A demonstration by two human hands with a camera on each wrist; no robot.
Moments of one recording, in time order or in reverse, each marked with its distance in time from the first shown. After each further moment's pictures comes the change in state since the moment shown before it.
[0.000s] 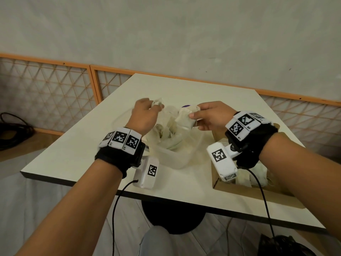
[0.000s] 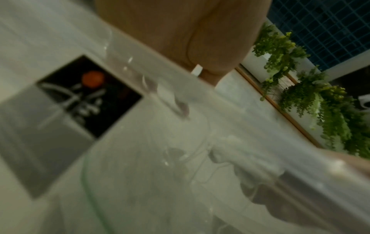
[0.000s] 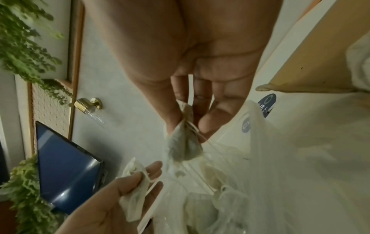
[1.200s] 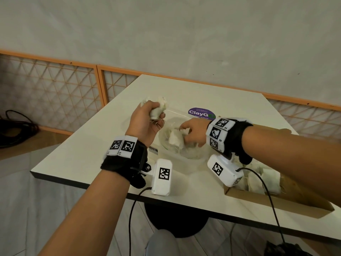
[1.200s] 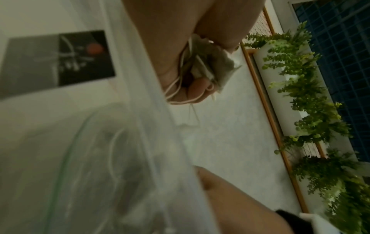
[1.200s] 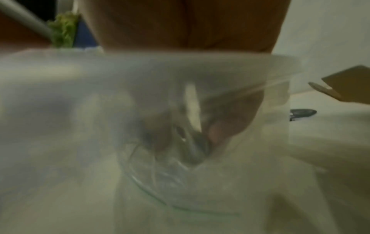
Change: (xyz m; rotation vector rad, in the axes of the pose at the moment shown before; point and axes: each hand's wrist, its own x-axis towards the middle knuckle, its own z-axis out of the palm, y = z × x) left_hand -0.010 -0.006 -0.016 -1.049 0.000 -0.236; right_hand 0.025 0.004 0.055 -0.995 -0.222 0.035
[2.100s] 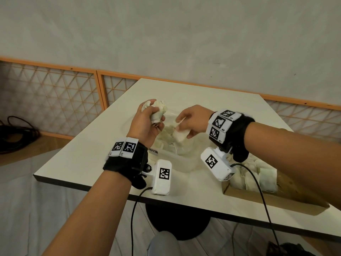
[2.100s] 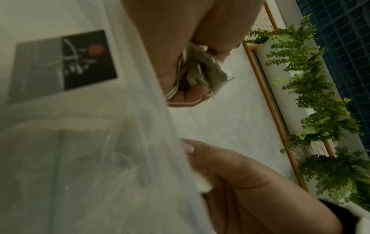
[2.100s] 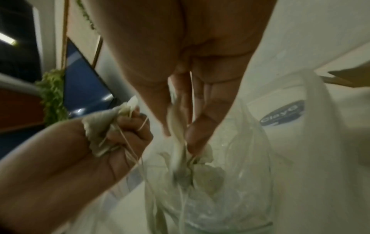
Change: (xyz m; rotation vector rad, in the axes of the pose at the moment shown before) left_hand -0.002 -0.001 0.003 0.089 0.007 0.023; right_hand -0.008 -0.006 -0.018 0.446 0.169 -0.070
